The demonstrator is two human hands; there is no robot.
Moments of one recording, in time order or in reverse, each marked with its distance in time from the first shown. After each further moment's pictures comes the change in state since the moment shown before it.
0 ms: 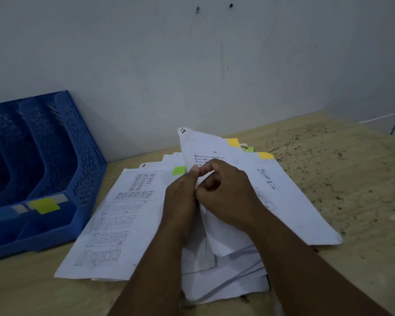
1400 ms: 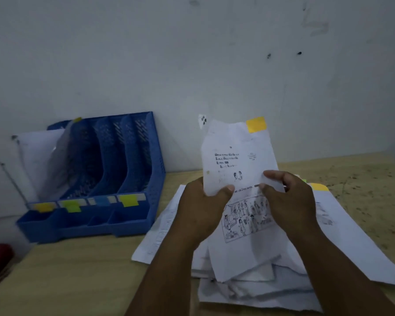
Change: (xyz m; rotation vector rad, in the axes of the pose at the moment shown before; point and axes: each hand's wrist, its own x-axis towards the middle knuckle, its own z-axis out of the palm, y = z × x) left_hand -0.034 0.061 -0.099 0.050 -0.011 0.208; right_hand 0.021 -0.022 0.012 0.211 0.324 0.087
